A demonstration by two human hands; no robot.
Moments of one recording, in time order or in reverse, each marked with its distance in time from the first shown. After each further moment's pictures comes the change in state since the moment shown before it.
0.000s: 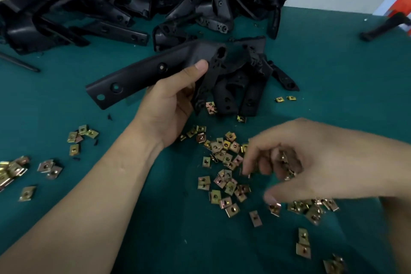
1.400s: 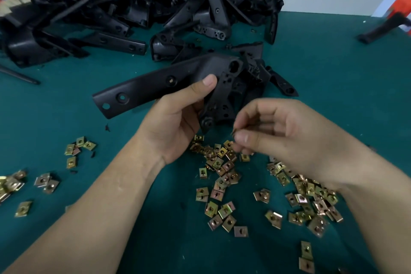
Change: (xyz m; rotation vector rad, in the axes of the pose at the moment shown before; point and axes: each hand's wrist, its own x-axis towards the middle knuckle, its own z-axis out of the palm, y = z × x) left_hand -0.007 -0.003 0.006 0.079 -0.118 -0.069; right_hand 0.025 0.001 0.011 0.580 0.368 -0.107
